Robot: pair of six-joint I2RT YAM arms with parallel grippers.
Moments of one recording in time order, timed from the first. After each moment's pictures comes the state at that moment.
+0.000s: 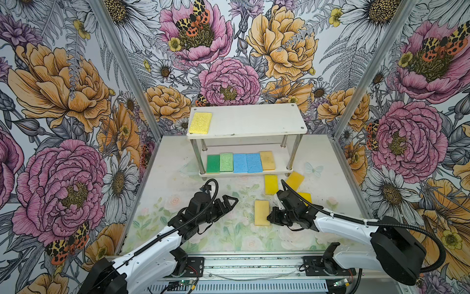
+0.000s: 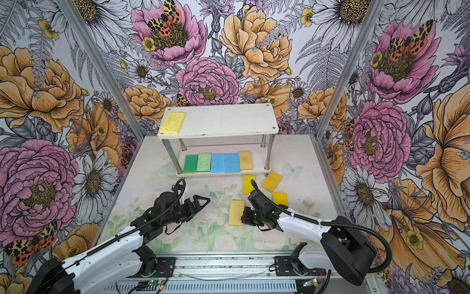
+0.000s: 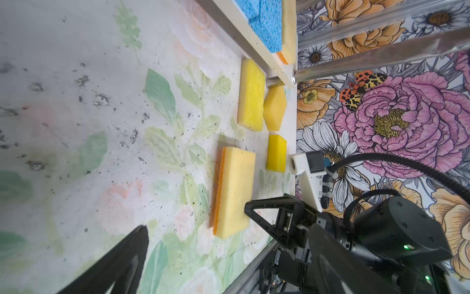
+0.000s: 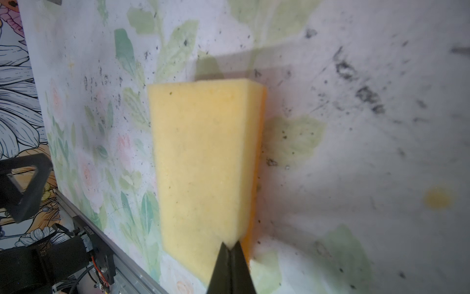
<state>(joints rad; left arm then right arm) -0.61 0.91 0.33 0.04 0.30 -1.10 0.73 1.25 0.49 -0.20 -0.28 0.88</state>
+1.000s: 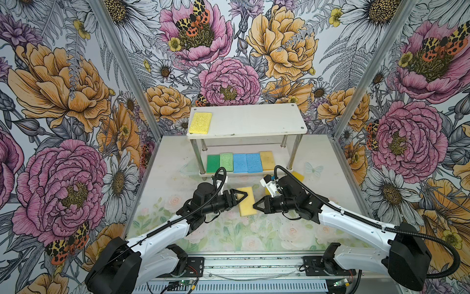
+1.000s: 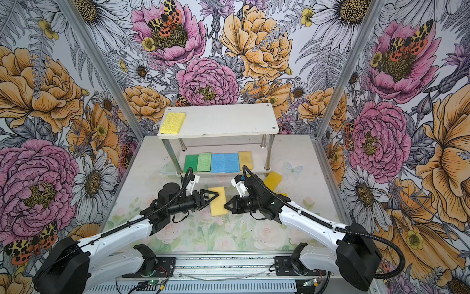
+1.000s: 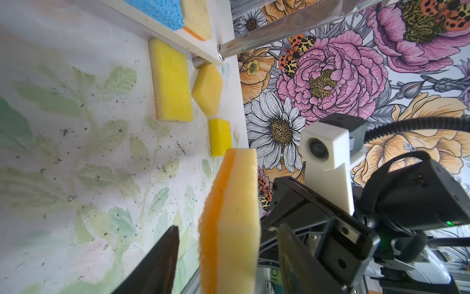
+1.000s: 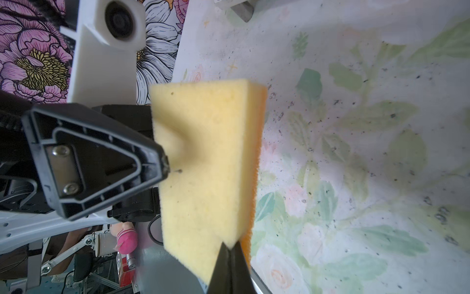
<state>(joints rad) -0.61 1.08 0.43 0.32 0.51 -1.08 0.76 1.21 0.74 -0.23 -0.51 0.72</state>
